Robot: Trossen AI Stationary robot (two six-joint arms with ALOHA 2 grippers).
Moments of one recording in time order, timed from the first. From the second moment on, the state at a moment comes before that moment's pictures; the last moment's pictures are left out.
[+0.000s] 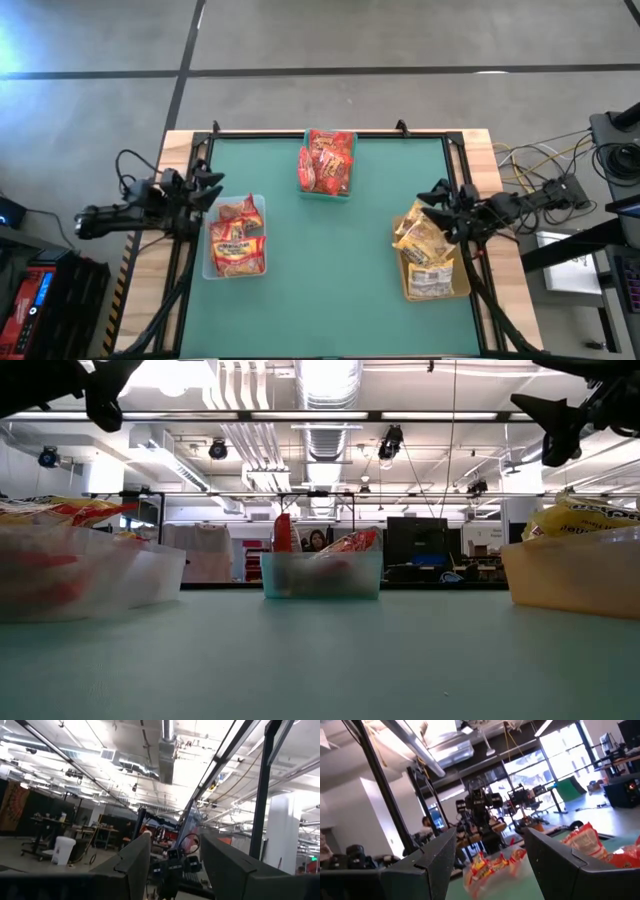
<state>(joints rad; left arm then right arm) 0.04 0.01 0.15 0.38 -0.12 -0.19 0.33 0.06 0.01 0.39 0.42 0.26</state>
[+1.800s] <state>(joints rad) 0.04 0.15 0.11 0.37 -0.17 -0.19 0.33 0.03 0.01 0.39 0.42 0.26</state>
